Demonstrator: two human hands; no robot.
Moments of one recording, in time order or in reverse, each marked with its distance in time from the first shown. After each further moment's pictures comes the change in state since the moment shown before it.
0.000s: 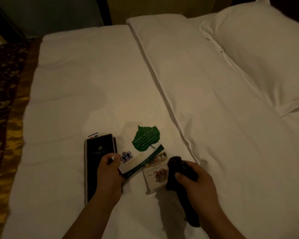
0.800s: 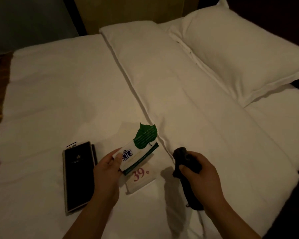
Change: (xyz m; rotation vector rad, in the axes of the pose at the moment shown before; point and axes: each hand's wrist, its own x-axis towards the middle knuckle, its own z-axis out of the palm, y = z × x) left_hand -0.049 -0.006 0.055 0.139 -0.213 0.209; right_hand 0.006 0.024 -0.081 -0.056 0.162 -0.098
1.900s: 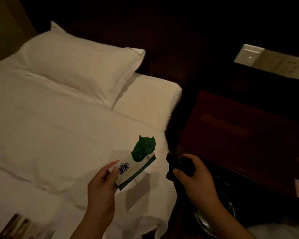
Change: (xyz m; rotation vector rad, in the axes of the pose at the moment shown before) left_hand -0.151 -0.059 0.218 0.184 -0.740 -0.116; right_hand -0.122 0.096 -0.226 0.097 0.677 0.254
